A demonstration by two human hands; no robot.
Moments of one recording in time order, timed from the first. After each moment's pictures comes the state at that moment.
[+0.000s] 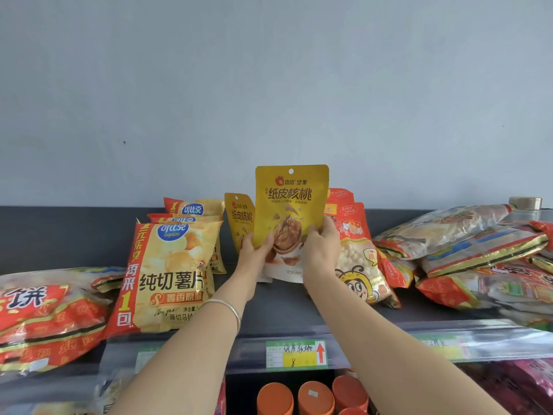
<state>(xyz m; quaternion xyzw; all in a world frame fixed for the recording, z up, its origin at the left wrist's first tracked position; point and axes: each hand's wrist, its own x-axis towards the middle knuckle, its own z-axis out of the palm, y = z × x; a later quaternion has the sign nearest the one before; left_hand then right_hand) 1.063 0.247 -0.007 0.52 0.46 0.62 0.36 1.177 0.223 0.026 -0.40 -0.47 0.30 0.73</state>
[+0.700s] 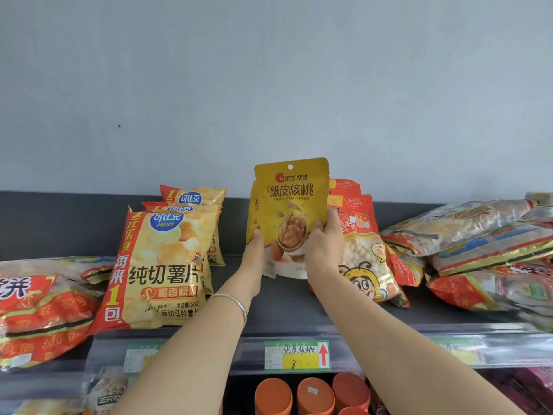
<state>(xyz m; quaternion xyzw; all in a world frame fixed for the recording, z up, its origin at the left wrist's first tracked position) 1.070 0.273 -0.015 0.39 0.52 0.60 0.46 1.178 0.250 0.012 -0.43 -0.50 0.26 0.71</state>
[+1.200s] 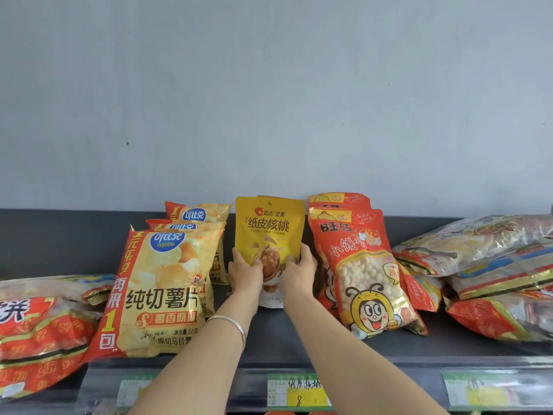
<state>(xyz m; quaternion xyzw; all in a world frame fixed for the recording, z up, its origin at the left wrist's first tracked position) 1.050 0.300 -0.025 0.41 0.63 0.60 0.26 1.130 0.290 -0.019 -0.44 -0.49 0.38 0.64</state>
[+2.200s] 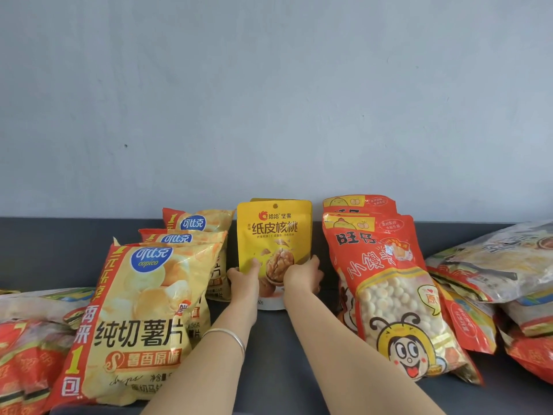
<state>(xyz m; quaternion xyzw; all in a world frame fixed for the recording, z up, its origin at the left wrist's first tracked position) 1.033 0.348 -0.029 0.30 0.60 0.67 0.33 1.113 0.370 -0.012 -0.58 -0.45 0.42 0.54</state>
